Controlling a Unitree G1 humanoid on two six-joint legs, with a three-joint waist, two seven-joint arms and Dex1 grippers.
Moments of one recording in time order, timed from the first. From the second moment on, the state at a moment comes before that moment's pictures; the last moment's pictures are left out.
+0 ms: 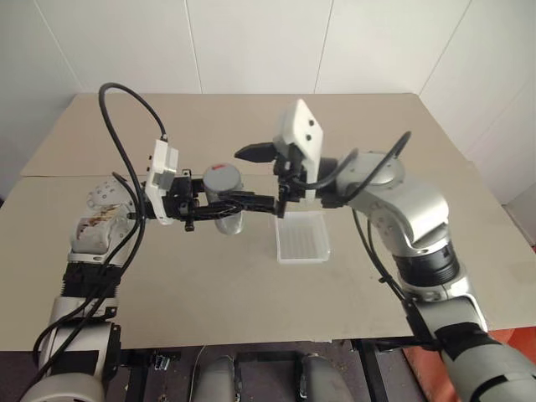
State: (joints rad) left arm -0.67 0.63 0.06 0.18 -0.55 0.29 -1.41; right arm -0.92 -0.44 0.20 -0.23 0.45 0.72 0.79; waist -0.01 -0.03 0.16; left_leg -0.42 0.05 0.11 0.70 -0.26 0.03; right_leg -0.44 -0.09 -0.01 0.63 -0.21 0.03
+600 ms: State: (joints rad) left arm -0.67 0.60 0.05 0.18 -0.54 0.27 -1.43; right arm -0.90 -0.41 0.16 -0.33 0.53 0.78 0.83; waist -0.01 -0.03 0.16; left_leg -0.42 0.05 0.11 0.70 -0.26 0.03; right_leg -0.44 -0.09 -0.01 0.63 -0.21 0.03
